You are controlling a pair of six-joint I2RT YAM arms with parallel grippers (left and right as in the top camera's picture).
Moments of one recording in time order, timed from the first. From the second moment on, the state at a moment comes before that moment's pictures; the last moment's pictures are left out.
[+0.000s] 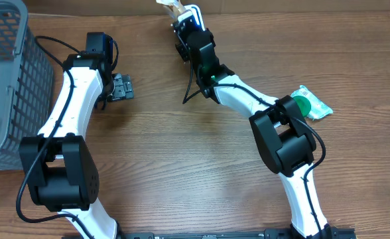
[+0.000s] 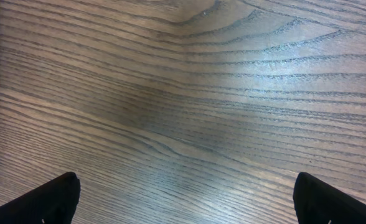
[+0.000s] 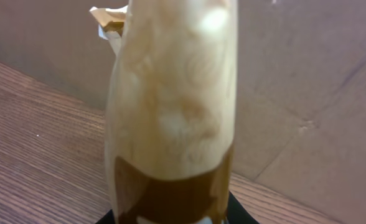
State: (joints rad) left arm 0.00 1.90 1.52 -0.96 -0.19 -0.25; right arm 0.53 2.32 1.71 0.35 0.30 -0.21
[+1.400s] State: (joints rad) left arm 0.00 1.90 1.52 -0.96 -0.19 -0.25; right arm 0.42 1.86 1.53 -1.18 0.06 -0.03
